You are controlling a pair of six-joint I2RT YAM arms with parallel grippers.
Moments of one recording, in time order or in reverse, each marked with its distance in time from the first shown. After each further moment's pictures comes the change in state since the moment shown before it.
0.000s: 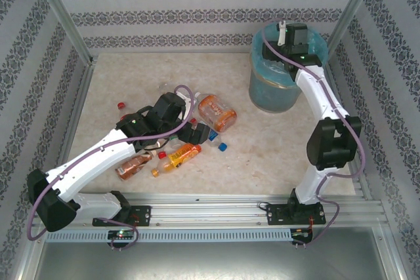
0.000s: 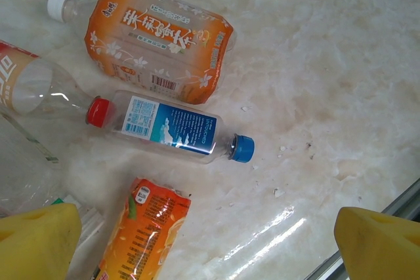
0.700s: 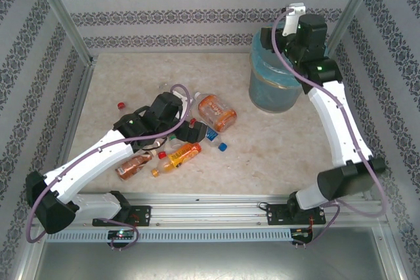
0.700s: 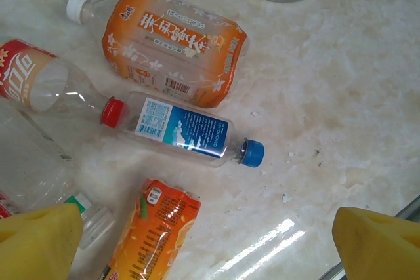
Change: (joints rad) left arm 0.019 -0.019 -0.013 0.001 -0.016 -0.008; right arm 0.127 -0.317 0.014 -0.043 -0.037 0.011
